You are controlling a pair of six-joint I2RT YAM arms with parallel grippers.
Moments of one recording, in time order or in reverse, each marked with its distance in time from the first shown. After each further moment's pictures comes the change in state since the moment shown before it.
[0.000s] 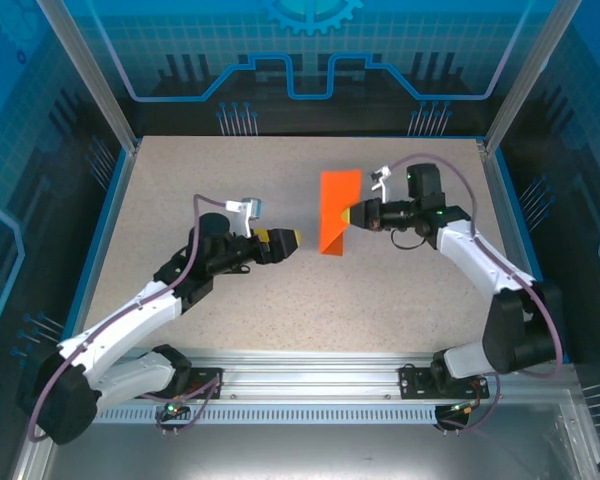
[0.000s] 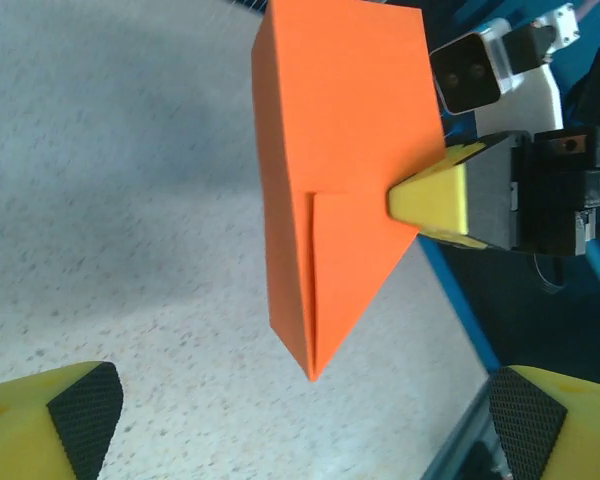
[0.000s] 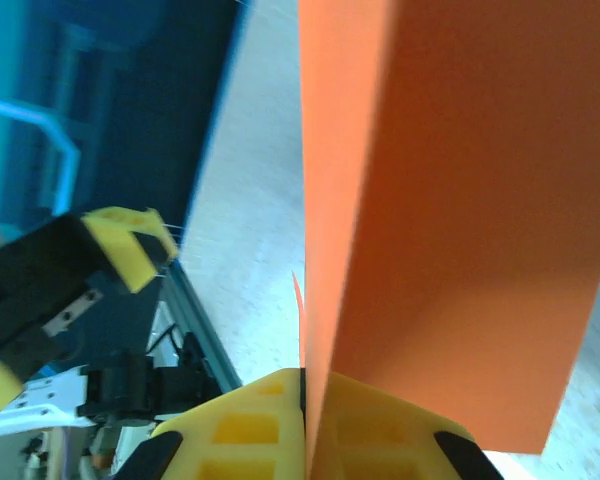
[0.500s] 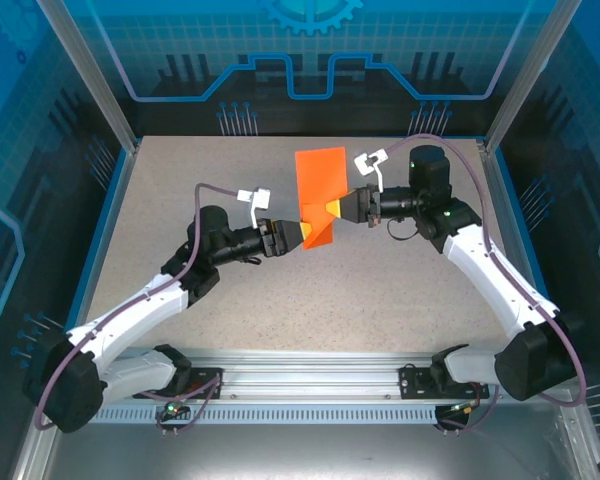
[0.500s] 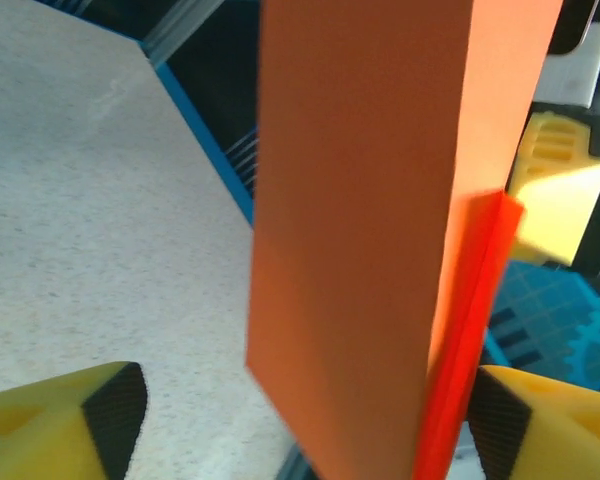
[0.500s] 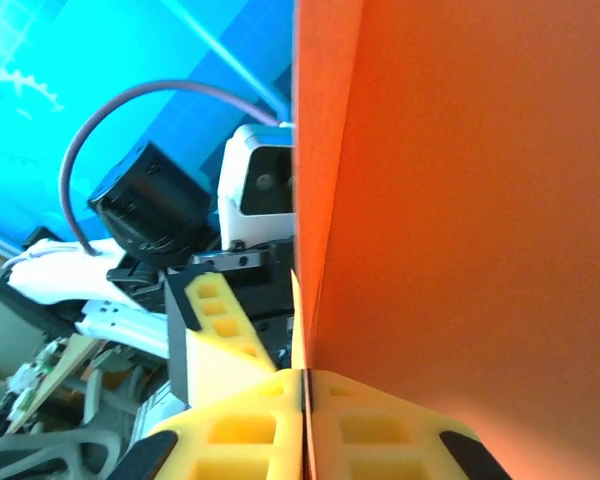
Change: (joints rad) left arm -0.015 0.100 0.037 0.272 0.254 -0.157; right arm 0.127 -0.101 0.118 0.058 -0.144 0.051
